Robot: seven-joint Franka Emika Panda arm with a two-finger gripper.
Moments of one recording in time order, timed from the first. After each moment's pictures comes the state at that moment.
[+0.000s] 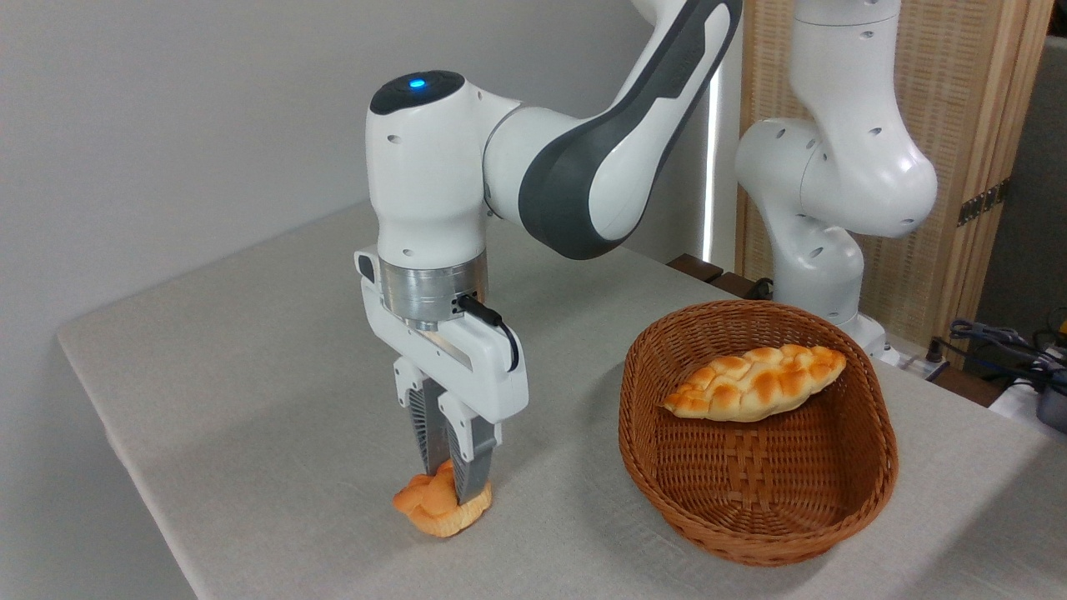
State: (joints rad) arm -0.03 0.01 0.01 -2.12 -0.01 2.27 0.75
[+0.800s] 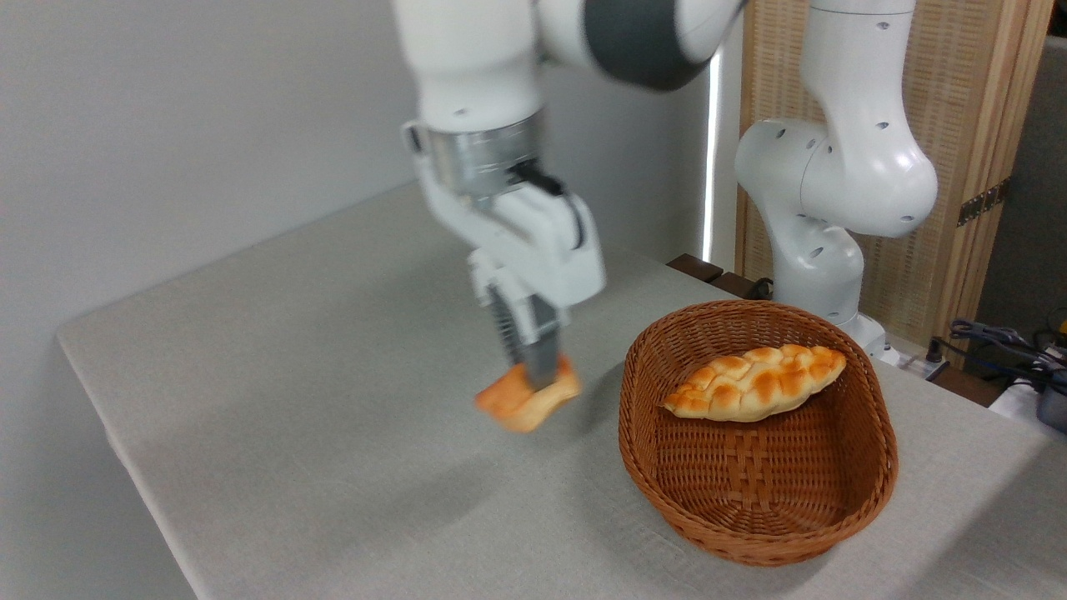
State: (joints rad) arm -0.02 -0.16 0.13 -1.95 -0.01 1.75 1.04
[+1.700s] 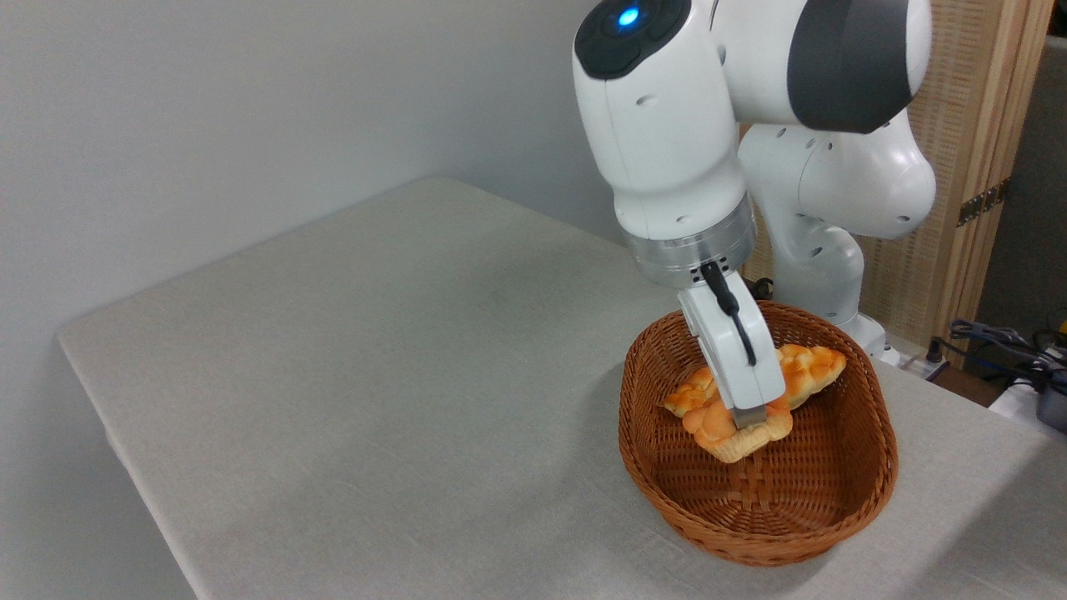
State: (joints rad) arm -0.07 -0.21 0.38 -2.11 0.16 1.62 1.60
